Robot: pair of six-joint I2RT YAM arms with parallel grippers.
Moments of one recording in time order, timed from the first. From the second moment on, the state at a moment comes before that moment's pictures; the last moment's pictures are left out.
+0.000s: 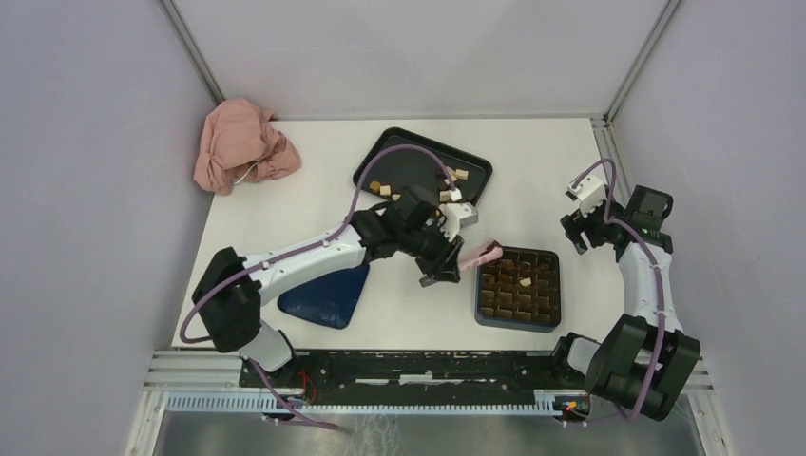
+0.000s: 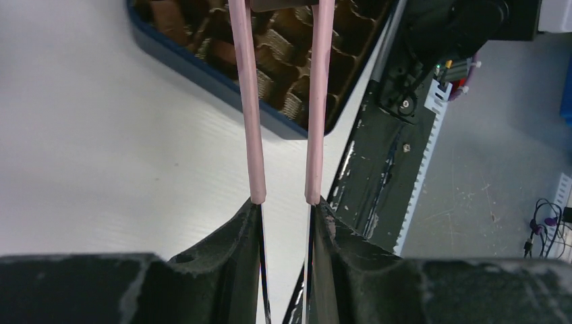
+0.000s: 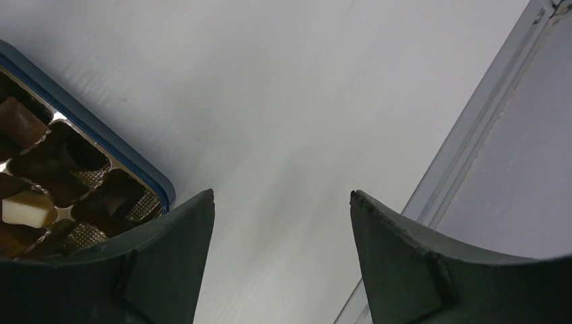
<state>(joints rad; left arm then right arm) -0.88 1.55 1.20 -0.42 0.49 -0.11 -0.41 1.14 0.79 -0.46 -0.59 -0.94</state>
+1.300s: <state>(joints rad) -1.20 2.16 1.81 -0.61 0.21 -0.12 -0.44 1.23 0.79 -0.48 -0.59 -0.89</state>
